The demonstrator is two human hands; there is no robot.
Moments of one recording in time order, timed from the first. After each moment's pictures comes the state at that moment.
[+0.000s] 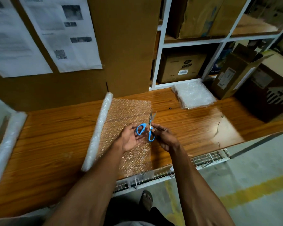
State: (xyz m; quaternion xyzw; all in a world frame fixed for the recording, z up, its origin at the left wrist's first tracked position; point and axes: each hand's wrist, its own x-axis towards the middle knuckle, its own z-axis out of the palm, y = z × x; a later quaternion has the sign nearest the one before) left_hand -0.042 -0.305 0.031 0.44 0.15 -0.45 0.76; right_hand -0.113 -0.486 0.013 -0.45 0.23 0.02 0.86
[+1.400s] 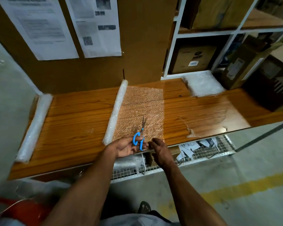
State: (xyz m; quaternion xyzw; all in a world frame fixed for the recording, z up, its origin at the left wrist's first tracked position) left_hand -0.147 -0.164 0.023 0.49 0.06 -0.54 0.69; right_hand -0.250 -0.357 -0.053 -0.98 0.03 0.00 0.21
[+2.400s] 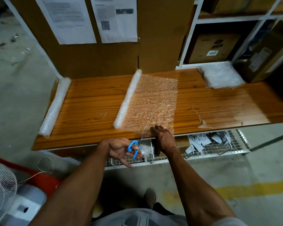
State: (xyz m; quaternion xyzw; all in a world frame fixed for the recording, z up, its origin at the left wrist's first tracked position) left_hand -0.191 -0.078 0.015 0.53 0.01 -0.67 0.52; right_hand -0.241 -0.334 -0.039 -0.97 0.03 0.07 0.21
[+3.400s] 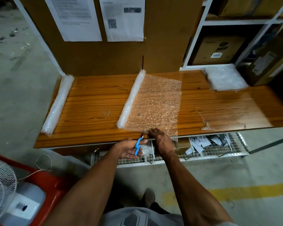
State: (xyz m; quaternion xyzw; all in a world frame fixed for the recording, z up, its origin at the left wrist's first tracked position) left_hand -0.205 -0.102 -0.001 0.70 0.14 -0.49 0.50; right_hand -0.240 -0.303 -0.059 -0.99 -0.01 0.03 0.16
